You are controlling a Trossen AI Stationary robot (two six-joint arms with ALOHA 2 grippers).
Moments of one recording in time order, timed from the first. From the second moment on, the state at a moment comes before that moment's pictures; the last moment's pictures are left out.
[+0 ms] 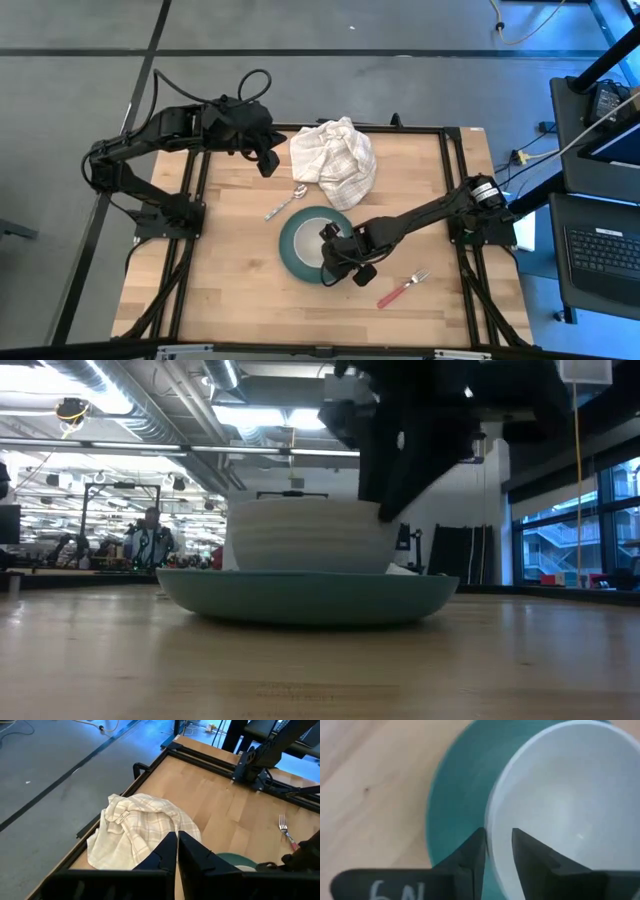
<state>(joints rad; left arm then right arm) 0.16 1.32 1.72 -1.01 -0.28 -0.26 0.33 1.92 1.48 -0.72 0.12 -0.45</state>
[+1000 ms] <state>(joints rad) 0.08 1.33 1.60 -1.32 -0.28 -0.56 0.37 1.92 2.03 -1.57 -0.03 0.92</state>
